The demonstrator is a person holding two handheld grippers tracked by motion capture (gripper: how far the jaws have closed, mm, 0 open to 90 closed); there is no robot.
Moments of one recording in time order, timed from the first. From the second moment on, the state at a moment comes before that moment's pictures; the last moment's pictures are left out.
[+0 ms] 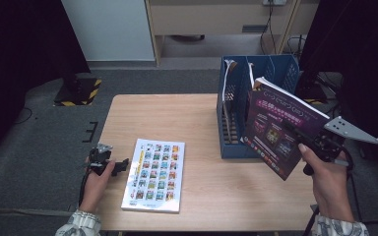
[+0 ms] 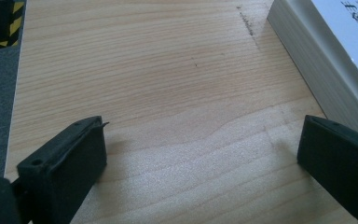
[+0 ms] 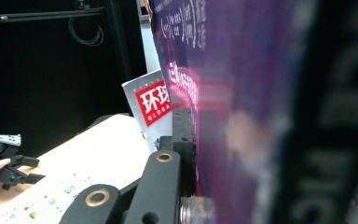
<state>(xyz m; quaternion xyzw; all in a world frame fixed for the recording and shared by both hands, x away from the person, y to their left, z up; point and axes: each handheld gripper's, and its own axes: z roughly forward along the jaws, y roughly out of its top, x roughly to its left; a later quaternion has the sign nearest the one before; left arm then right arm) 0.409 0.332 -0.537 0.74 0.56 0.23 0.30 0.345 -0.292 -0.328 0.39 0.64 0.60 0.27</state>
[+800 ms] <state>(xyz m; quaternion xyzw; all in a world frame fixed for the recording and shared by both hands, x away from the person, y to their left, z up) 0.409 0.331 -0.537 0.74 0.56 0.23 0.30 0.348 -0.312 -0.330 0.42 0.63 0.59 0.29</state>
